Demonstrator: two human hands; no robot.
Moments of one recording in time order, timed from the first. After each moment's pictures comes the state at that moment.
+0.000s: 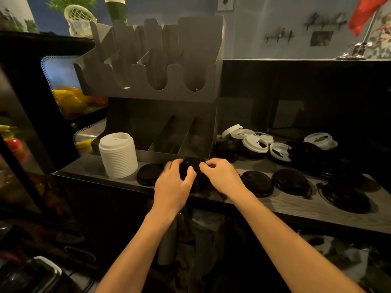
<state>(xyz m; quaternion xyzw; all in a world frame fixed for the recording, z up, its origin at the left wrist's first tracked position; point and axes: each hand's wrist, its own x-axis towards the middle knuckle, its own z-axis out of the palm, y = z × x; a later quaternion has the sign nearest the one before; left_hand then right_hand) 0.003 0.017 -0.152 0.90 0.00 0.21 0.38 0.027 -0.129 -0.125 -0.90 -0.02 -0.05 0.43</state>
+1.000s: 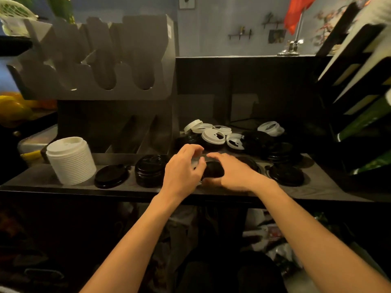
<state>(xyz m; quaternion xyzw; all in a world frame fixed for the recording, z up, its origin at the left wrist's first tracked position) -0.001 -0.090 -0.132 0.85 -0.24 0.27 0.37 -0.007 -0.269 -0.119 -0.97 -0.10 -0.03 0.21</state>
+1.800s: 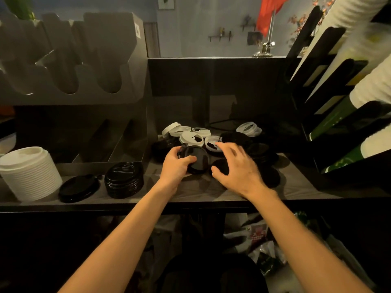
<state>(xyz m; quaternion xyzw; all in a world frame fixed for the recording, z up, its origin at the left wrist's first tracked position) 0.041 -0.148 -0.131 0.69 -0.06 -0.03 0.72 -0.017 -0.329 -0.140 -0.94 -0.05 -0.29 0.14</state>
